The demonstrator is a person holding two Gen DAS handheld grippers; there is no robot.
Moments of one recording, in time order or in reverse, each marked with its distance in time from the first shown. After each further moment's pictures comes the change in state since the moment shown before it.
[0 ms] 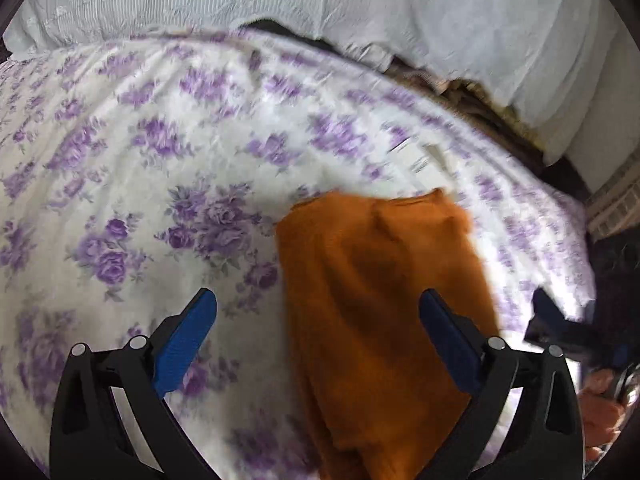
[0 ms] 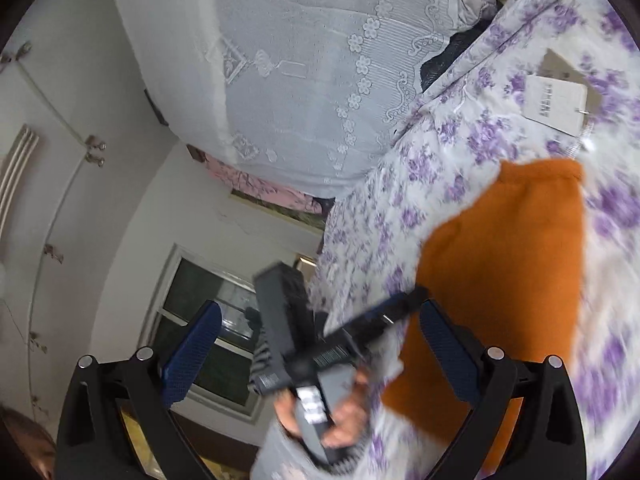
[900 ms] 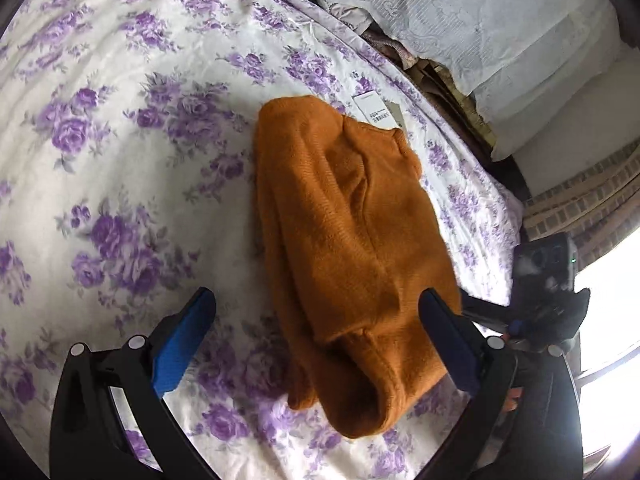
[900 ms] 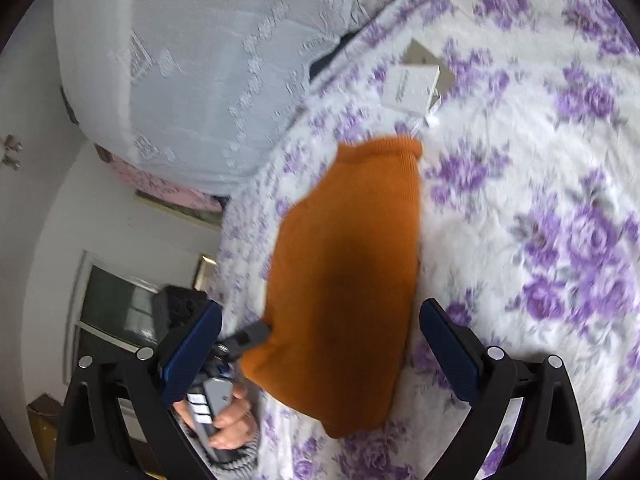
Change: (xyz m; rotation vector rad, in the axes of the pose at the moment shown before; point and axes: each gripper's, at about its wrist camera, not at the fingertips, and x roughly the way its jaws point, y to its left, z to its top) left arm -0.006 0.019 -0.044 -0.123 0.125 -0.333; right arm -0.043 -0.039 -0.029 0.005 0.045 -0.388
